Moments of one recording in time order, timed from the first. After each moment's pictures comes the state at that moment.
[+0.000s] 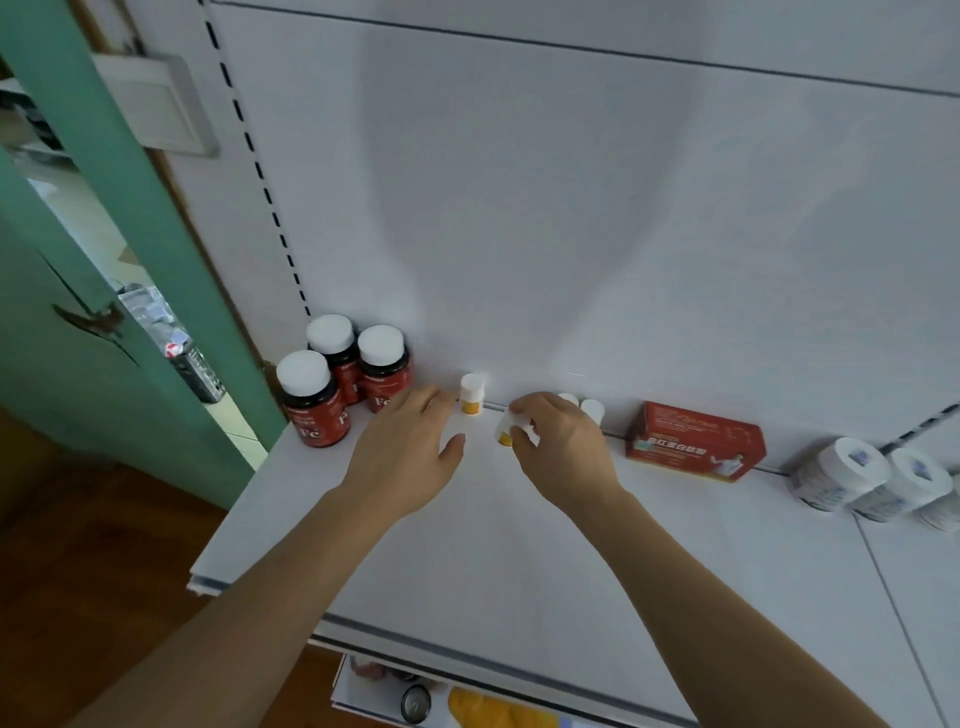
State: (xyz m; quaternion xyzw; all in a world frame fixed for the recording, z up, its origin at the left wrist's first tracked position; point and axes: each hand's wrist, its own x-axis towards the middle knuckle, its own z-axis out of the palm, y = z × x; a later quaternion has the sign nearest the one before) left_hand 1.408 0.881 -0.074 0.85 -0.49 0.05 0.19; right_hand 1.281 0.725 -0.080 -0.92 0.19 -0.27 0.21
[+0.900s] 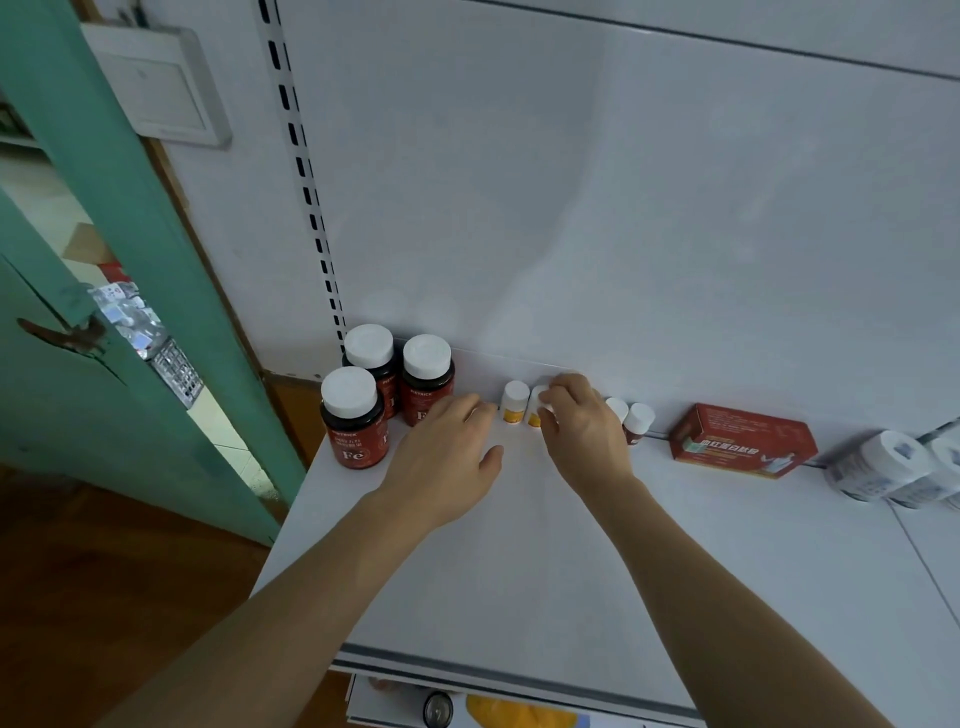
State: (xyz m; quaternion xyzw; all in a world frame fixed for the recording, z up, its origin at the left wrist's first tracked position) left_hand 1.450 0.890 -0.084 0.82 -0.53 -0.03 0.21; right_hand 1.343 0.719 -0.123 -0.93 0.24 -0.28 0.07
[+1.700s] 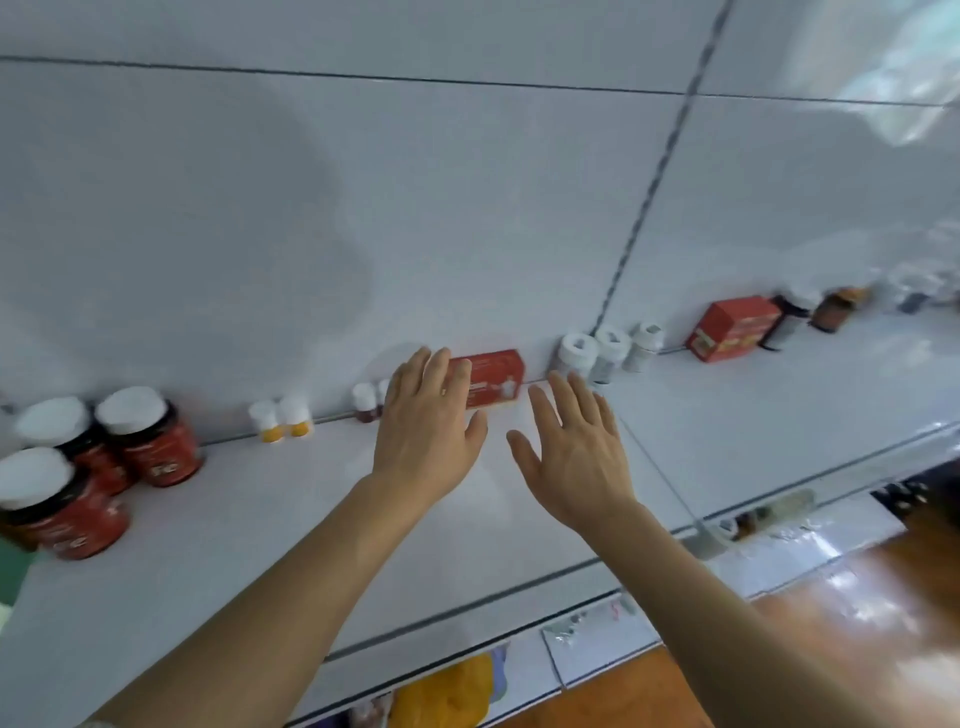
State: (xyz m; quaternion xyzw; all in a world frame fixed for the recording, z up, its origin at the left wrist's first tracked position) left_hand 1.258 0.775 -0.034 0.73 -0.65 0.08 0.20; right_hand 1.081 0.731 -0.053 -0.85 0.49 -0.14 -0.07
